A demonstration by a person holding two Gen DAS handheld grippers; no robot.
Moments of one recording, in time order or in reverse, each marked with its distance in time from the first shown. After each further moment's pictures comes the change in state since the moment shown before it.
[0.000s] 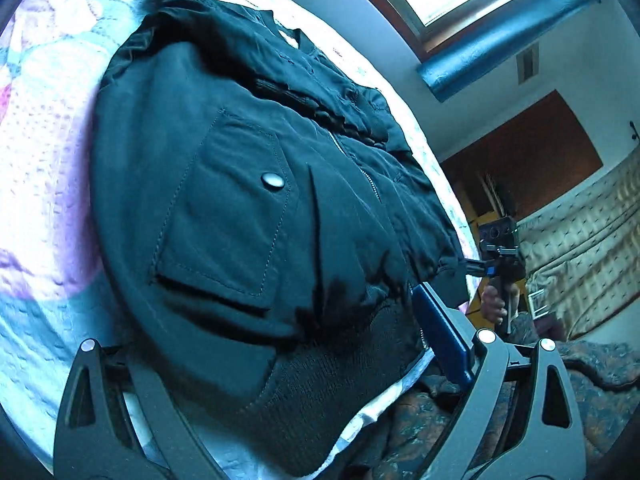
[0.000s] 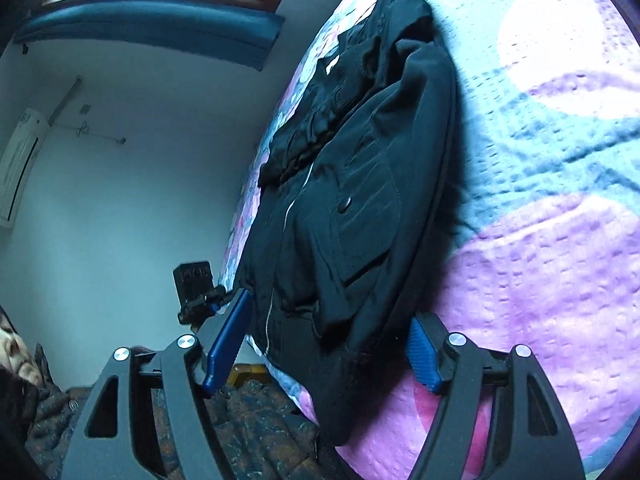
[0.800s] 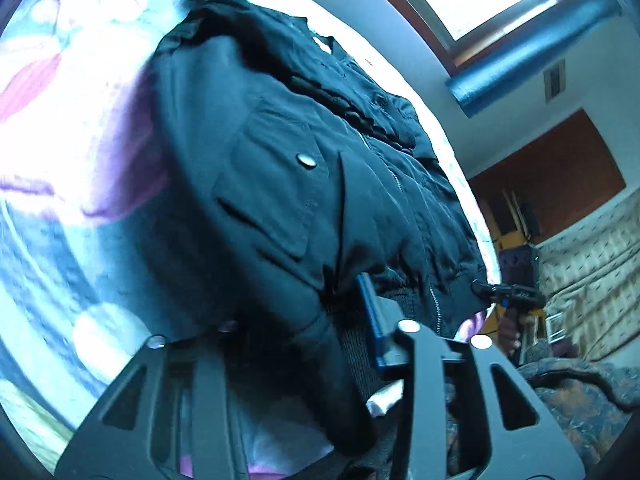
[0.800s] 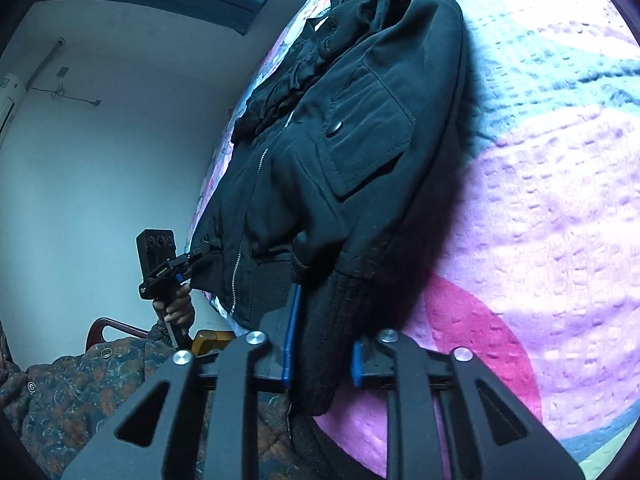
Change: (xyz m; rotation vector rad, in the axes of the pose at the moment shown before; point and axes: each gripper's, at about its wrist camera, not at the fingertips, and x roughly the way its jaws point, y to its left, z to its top) left arm -0.004 0.000 -0.022 -0.072 -0.051 0.105; right arm 0.040 0.011 -0.026 -0.058 0.102 -0.136
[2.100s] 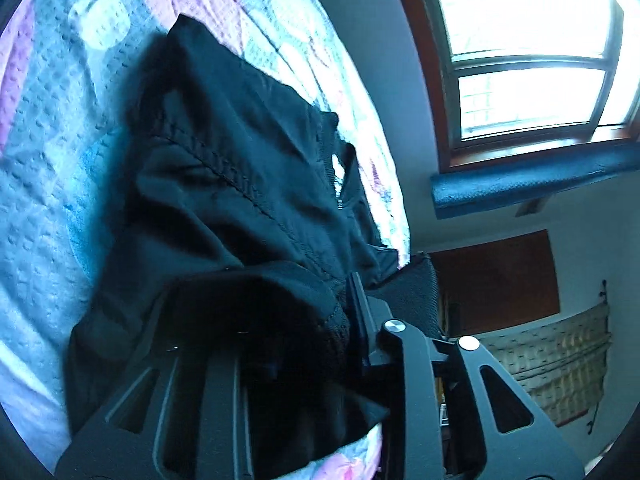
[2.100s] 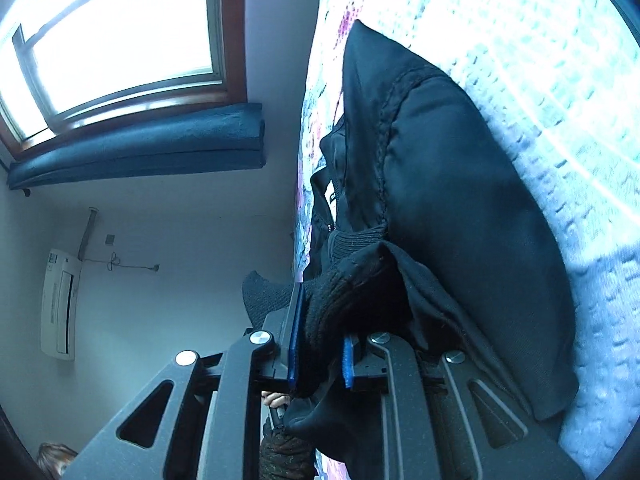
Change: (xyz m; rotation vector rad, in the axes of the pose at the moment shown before) left arm 0.070 0.085 0.230 -0.336 -0.049 -0.290; right arm 0.068 -0.081 0.266 0.347 -0.244 0.393
